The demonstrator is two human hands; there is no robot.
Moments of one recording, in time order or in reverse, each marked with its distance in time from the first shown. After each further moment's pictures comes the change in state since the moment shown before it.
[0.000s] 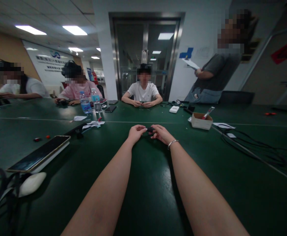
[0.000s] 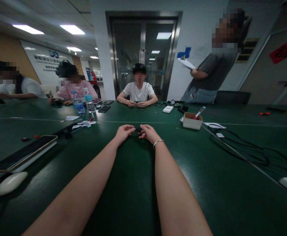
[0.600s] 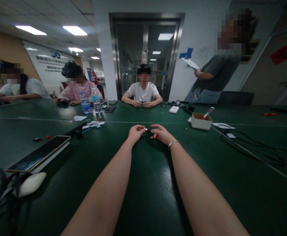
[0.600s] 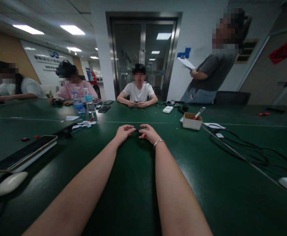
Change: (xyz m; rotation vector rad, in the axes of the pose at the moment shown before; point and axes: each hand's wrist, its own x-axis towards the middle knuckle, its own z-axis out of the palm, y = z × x) left_hand 0.000 0.001 0.001 -0.005 0.019 -0.009; right_hand 0.001 0.000 0.001 0.024 -0.014 -0.024
